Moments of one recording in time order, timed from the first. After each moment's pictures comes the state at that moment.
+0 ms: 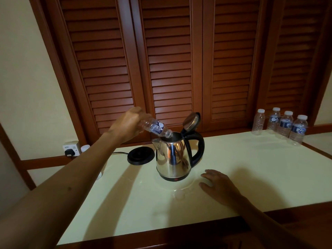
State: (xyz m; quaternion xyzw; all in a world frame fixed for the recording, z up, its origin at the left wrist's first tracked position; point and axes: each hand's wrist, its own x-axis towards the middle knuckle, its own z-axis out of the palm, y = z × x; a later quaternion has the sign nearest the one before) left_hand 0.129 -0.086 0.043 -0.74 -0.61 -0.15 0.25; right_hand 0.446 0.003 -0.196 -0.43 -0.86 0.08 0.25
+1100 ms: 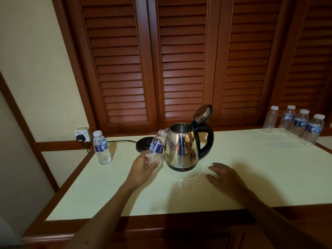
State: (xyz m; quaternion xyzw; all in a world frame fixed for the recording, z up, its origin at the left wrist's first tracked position) left_hand 0.158 -0.140 -0.124 -0.51 -0.72 -0.44 -0.16; right_hand 0.447 0.000 -0.192 -0.43 -0.87 0.07 0.25
